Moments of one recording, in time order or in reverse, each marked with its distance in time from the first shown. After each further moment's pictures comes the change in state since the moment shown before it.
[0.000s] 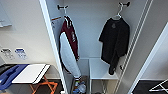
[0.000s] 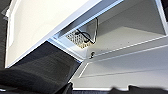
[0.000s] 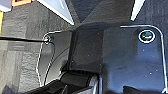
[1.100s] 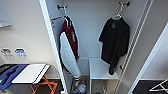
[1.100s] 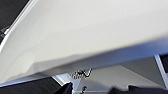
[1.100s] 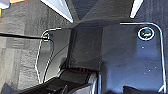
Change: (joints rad) left arm -0.114 0.164 -0.206 -0.371 -0.051 0.026; right arm 0.001 0.008 -0.010 0.000 -0.027 0.000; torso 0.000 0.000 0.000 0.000
